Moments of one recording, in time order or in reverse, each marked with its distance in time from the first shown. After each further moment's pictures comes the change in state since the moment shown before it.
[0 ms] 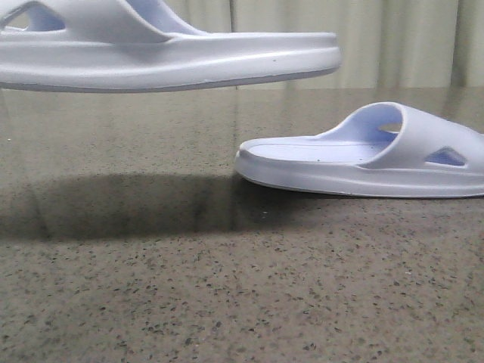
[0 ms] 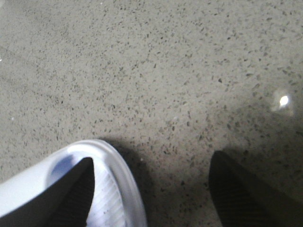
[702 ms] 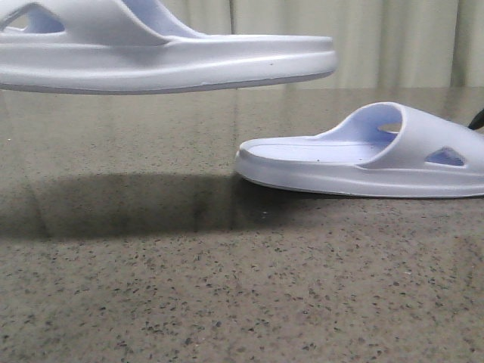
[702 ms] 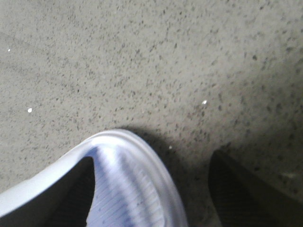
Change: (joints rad) left arm 0.000 0.000 0.000 0.000 -0.008 0.010; right arm 0.000 0.057 -0.083 0.089 0.152 0.000
